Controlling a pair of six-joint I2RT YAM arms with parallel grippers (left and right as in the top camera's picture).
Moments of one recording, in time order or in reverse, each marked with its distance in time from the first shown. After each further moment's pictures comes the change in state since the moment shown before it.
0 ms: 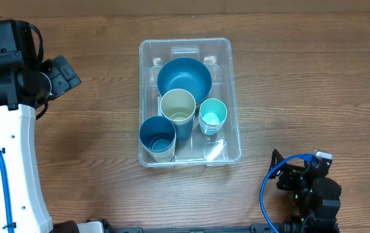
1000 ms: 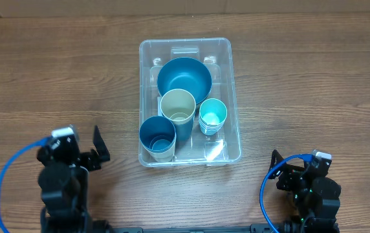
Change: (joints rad) left arm -0.060 -1.134 -1.376 0.982 0.051 0.396; right arm 0.000 0.000 -0.004 -0.003 0.000 0.000
